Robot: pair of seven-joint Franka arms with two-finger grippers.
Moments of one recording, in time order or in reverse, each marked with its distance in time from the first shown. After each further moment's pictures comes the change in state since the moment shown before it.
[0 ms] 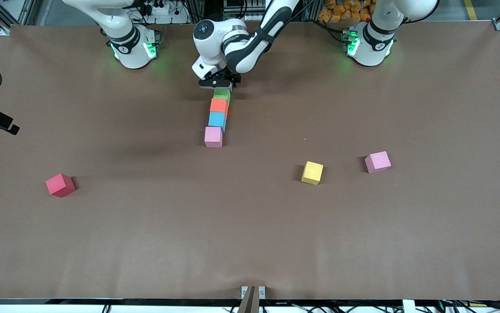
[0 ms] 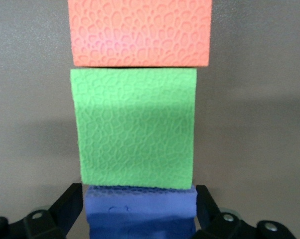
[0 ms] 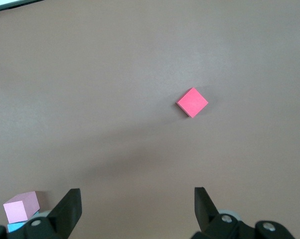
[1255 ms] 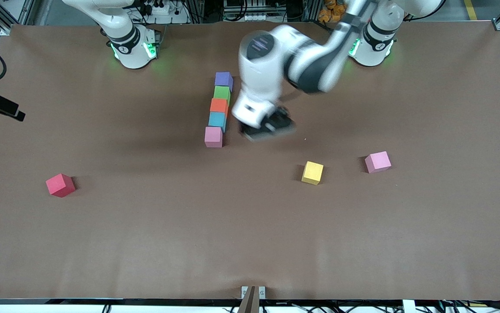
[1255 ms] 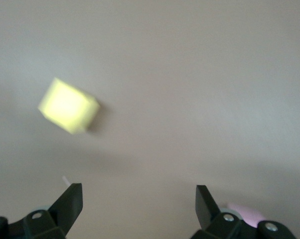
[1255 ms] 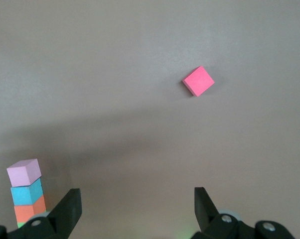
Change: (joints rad) left arm 0.358 -0.313 0.293 0.086 0.039 -0.225 0.248; right arm 0.022 -0.007 0.011 0.053 0.000 -0.153 -0.040
